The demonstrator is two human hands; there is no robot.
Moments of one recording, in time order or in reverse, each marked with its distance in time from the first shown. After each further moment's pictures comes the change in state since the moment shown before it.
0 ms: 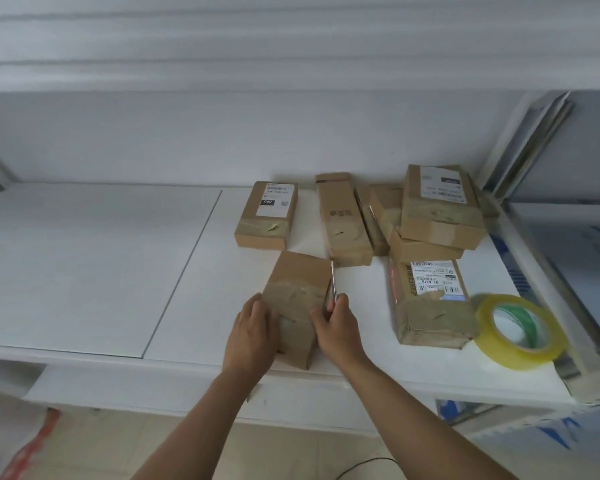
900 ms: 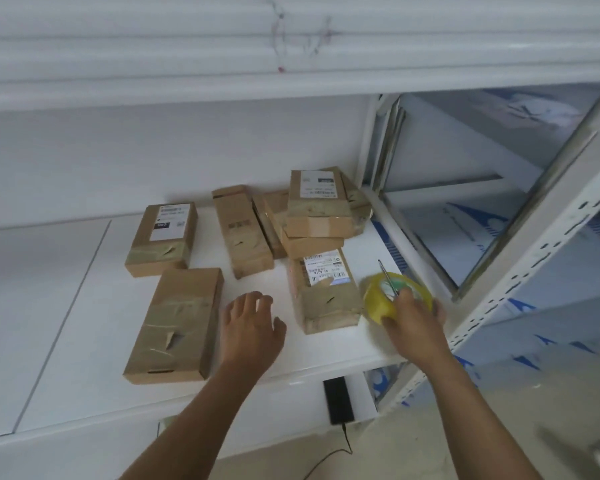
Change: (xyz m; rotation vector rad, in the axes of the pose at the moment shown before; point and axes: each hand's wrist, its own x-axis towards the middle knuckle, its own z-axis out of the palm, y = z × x) left_hand 0.007 0.131 0.065 0.361 -0.176 0.317; right_hand -0.060 0.088 -0.232 -0.701 0.284 0.177
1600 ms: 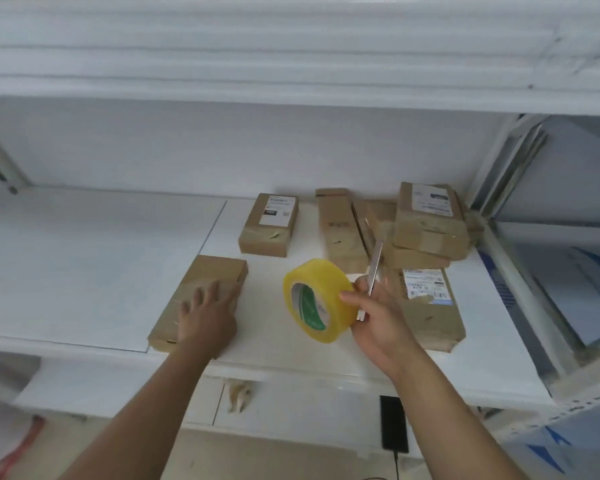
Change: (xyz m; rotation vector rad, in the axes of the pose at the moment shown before) left_hand -0.053 -0.193 -0.061 0.216 -0.272 -0.490; right_hand -0.047 -0.208 0.006 1.604 -0.647 0.000
